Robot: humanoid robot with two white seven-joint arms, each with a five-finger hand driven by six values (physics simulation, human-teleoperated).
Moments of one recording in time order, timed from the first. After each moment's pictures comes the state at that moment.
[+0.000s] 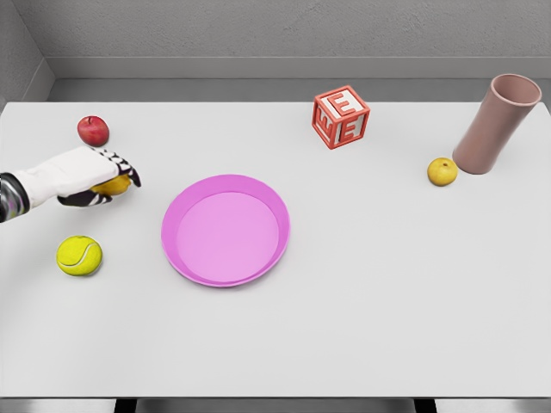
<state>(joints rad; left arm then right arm) -0.38 0.64 -0.17 -1.43 -0.69 -0.55 -0.61 0.09 0.00 -0.04 -0.01 -0.09 -0.14 0.11</state>
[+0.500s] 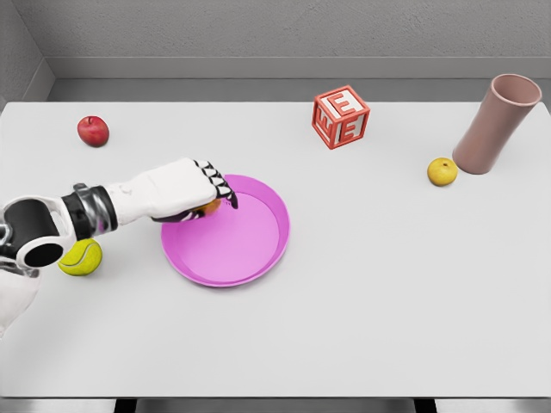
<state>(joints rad) -0.37 0.53 -0.37 -1.74 -0.68 -0.50 -0.61 0.09 0.00 -0.04 -0.01 -0.09 -0.14 0.11</state>
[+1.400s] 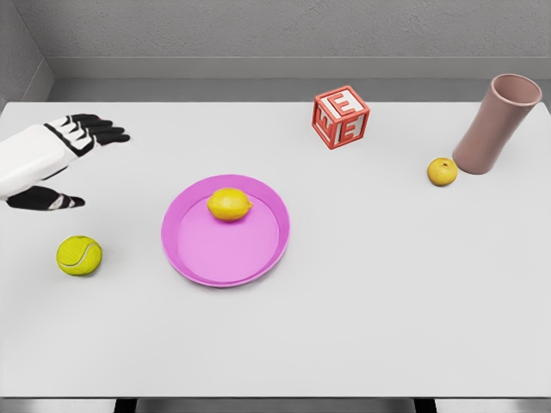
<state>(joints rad) -0.14 0.71 0.14 -1.76 -0.31 -0.61 -0.61 0.09 0.00 -0.04 -0.01 -0.09 -0.14 0.11</state>
